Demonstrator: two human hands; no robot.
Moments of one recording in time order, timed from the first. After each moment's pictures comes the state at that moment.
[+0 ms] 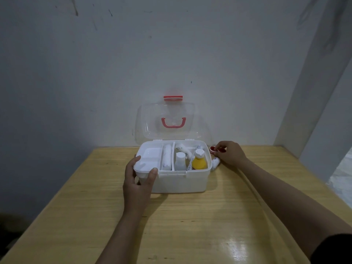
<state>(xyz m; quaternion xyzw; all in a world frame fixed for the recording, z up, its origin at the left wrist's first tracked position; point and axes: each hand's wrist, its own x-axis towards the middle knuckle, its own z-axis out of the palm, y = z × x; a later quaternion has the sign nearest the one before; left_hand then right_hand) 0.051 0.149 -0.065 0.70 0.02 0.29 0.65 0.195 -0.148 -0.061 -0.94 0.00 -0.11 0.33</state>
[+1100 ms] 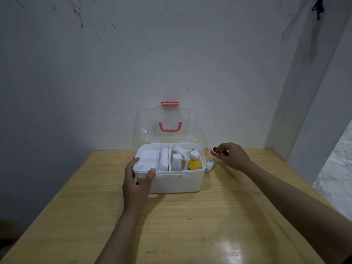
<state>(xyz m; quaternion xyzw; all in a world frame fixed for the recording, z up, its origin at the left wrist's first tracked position) 0.049 0.151 -0.066 0.69 0.02 0.28 0.66 0.155 -0.163 -0.034 -0.95 -0.04 -0.15 0.26</state>
